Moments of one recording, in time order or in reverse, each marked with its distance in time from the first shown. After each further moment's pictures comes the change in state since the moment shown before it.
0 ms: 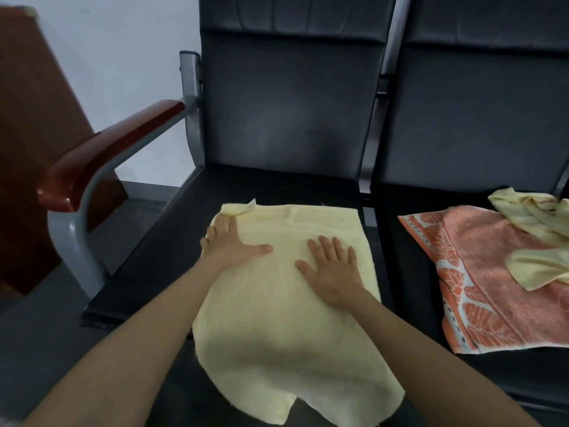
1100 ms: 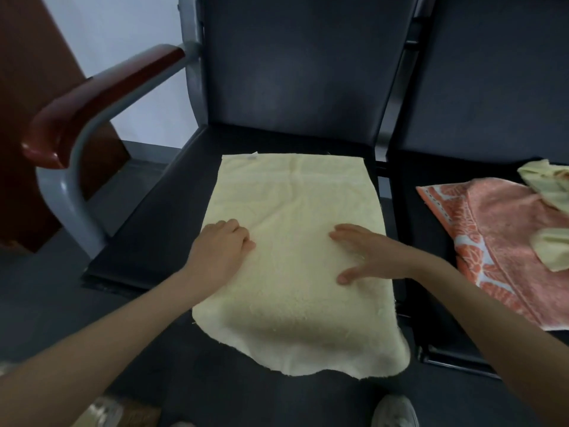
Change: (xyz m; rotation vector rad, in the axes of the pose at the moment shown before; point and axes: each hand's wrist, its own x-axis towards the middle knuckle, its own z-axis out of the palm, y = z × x) left_hand -0.076 -0.027 -0.004 0.397 0.140 0.443; right_hand -0.025 0.047 -0.054 0.258 -0.418 -0.234
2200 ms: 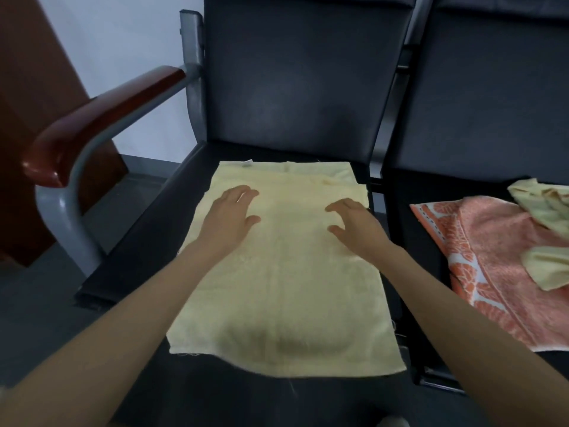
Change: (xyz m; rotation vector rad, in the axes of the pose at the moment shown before) left_hand 0.069 -0.007 -0.014 -0.265 0.182 -0.019; right_hand 0.055 -0.012 -0.025 -0.240 0.620 -0.008
